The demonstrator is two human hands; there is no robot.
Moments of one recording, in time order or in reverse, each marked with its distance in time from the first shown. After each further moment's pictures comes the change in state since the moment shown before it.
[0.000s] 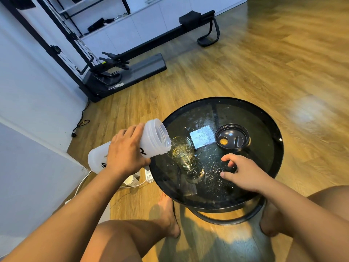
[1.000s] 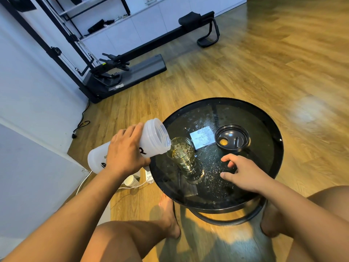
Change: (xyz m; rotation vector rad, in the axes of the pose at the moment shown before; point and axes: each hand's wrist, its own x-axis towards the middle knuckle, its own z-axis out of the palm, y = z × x) left_hand 0.002 0.000 -0.002 0.000 0.025 0.012; right_hand -0.001 -0.002 -0.002 0.003 -0.004 0.005
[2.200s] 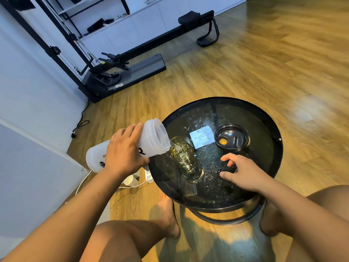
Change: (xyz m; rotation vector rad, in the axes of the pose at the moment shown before) left_hand -0.002 0.002 -0.002 0.006 0.000 0.014; right_hand 0.001 0.002 0.001 0.000 0.001 -0.004
